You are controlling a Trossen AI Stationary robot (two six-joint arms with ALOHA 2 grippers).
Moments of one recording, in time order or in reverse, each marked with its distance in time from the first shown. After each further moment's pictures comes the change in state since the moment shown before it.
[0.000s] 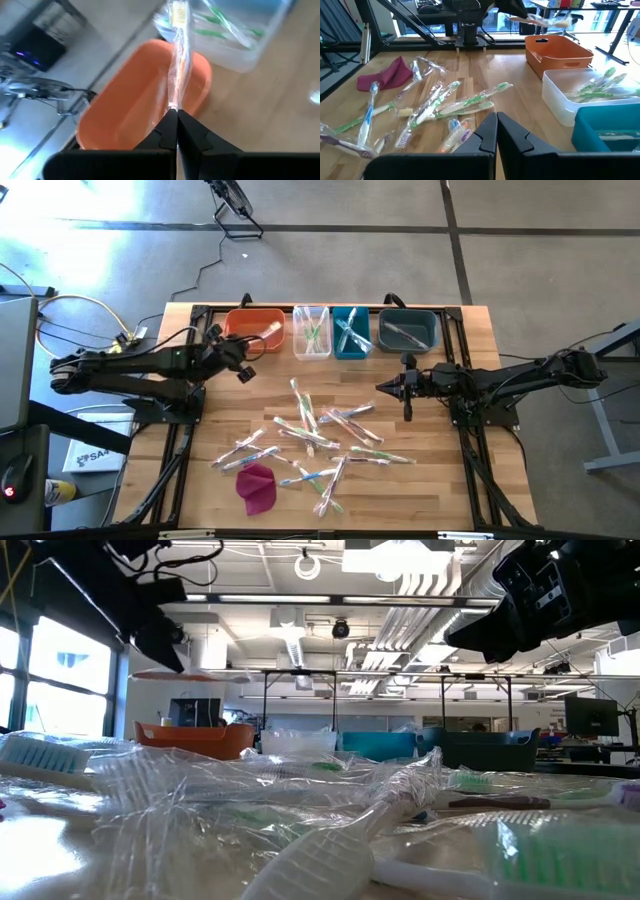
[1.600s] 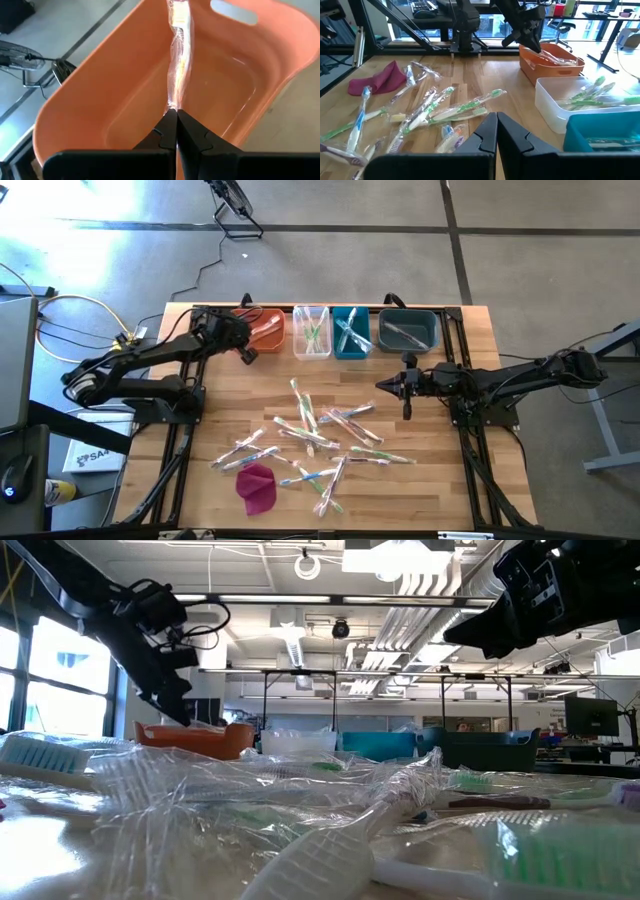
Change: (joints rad) left arm 0.572 0.250 -0.147 0.432 0.497 0.281; right arm 0.000 0.000 0.000 0.029 0.027 -0.031
